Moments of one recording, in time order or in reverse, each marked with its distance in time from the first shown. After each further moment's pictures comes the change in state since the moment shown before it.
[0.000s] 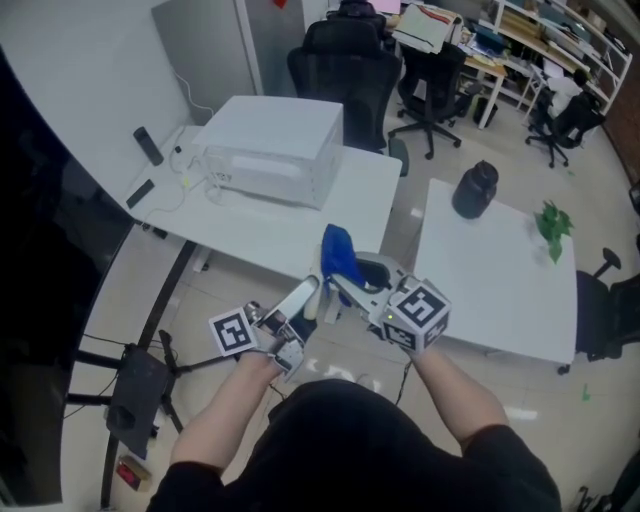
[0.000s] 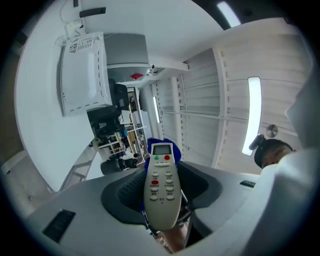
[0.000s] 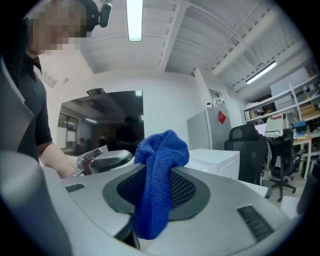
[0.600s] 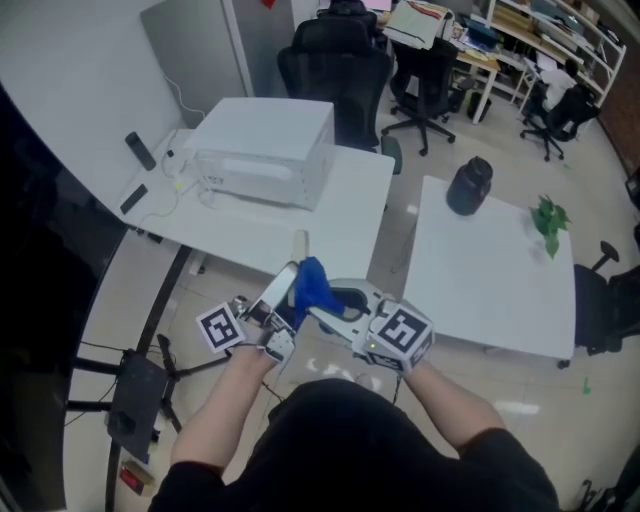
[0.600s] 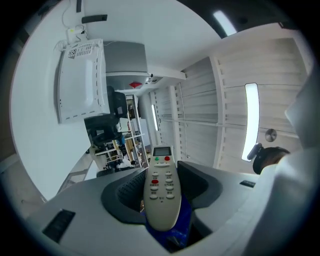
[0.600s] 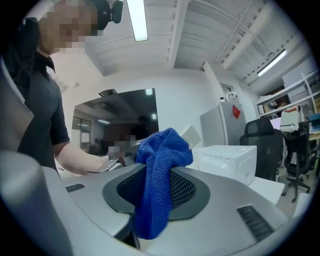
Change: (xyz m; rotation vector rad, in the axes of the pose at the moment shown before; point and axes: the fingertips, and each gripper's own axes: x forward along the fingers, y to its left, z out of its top) left arm 0.007 -0.002 0.034 0.006 -0.100 -0.022; right arm 0.002 0.053 -0.017 -0.003 0.026 0.158
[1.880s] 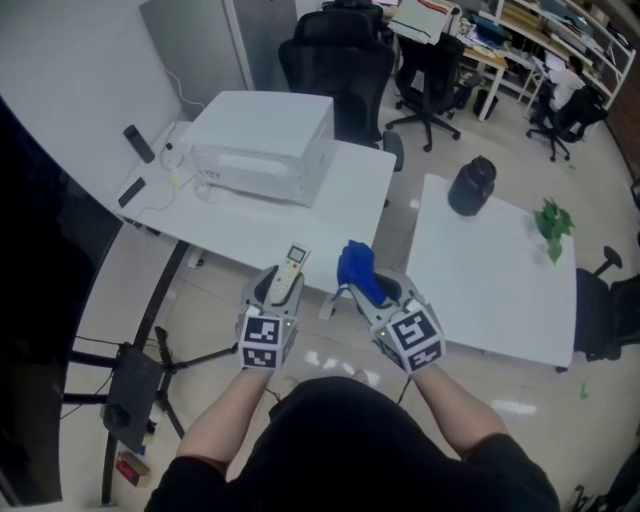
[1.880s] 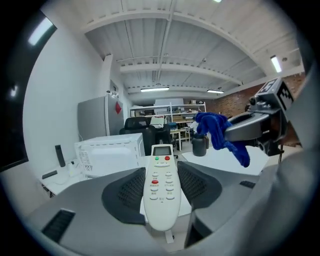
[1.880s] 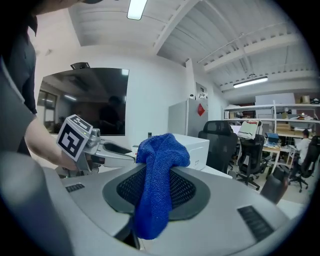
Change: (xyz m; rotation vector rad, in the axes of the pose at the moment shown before) left arm -0.025 0.101 -0.014 1.234 0.393 0.831; right arm -0.062 -0.093 -0.037 -0.016 0.163 -0.429
